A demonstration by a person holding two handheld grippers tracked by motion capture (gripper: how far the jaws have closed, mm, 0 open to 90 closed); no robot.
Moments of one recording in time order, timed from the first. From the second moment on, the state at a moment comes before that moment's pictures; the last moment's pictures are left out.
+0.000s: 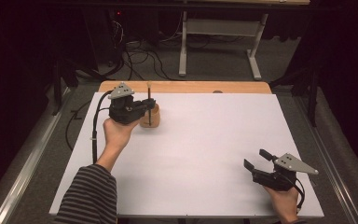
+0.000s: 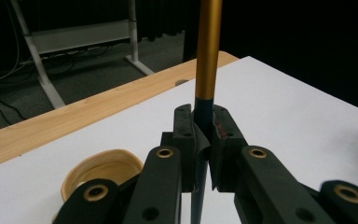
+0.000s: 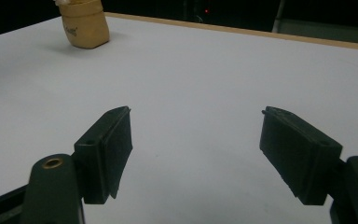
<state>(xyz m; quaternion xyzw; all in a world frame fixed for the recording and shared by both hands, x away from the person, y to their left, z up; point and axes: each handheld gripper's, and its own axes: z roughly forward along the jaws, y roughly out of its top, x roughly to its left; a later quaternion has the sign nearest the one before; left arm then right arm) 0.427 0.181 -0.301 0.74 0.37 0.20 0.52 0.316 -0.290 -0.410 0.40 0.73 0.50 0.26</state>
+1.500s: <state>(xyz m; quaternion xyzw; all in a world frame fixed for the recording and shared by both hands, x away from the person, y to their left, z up) 0.478 0.181 -0.320 0.71 0.43 0.24 0.50 0.317 -0.290 -0.411 0.40 0.73 0.50 0.25</state>
